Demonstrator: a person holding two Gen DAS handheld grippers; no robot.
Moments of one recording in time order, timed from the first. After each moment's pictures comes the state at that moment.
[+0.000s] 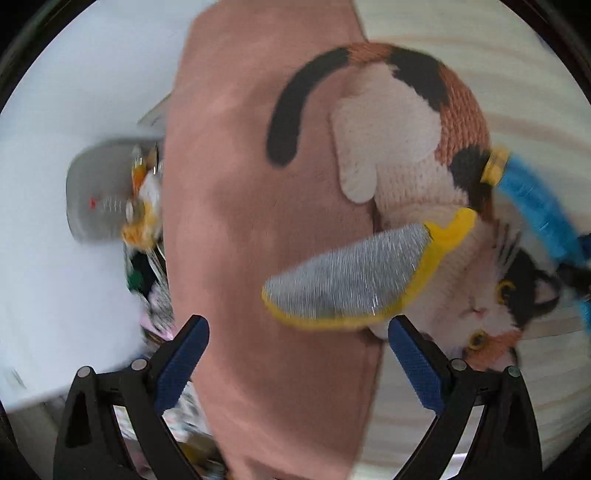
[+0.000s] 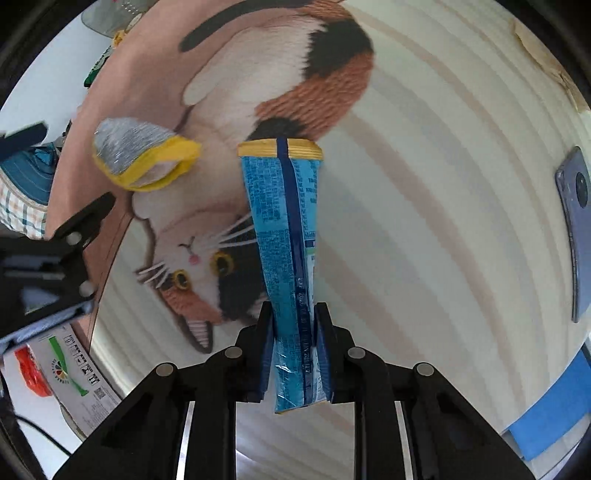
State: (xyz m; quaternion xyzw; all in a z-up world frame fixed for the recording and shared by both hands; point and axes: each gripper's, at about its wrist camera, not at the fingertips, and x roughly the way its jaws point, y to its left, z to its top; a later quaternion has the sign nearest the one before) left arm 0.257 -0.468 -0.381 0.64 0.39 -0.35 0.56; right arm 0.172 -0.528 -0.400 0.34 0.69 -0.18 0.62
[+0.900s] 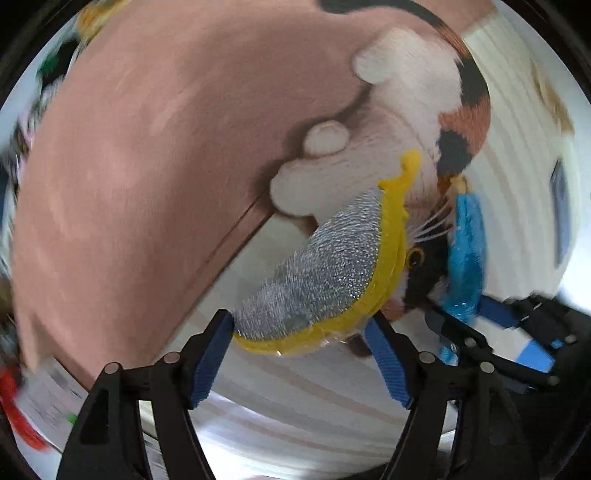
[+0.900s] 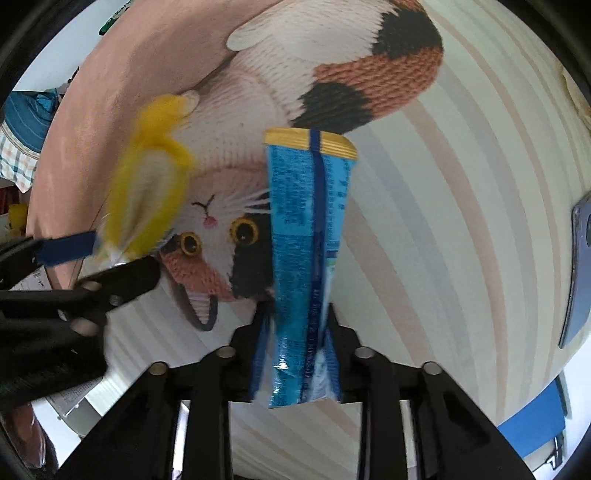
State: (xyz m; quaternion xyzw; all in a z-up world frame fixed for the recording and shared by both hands) left arm 0.263 -0.401 -0.400 0.33 0.72 -0.29 0.54; right arm 0.198 -0.485 -0.416 0.29 0.73 -0.12 0.60
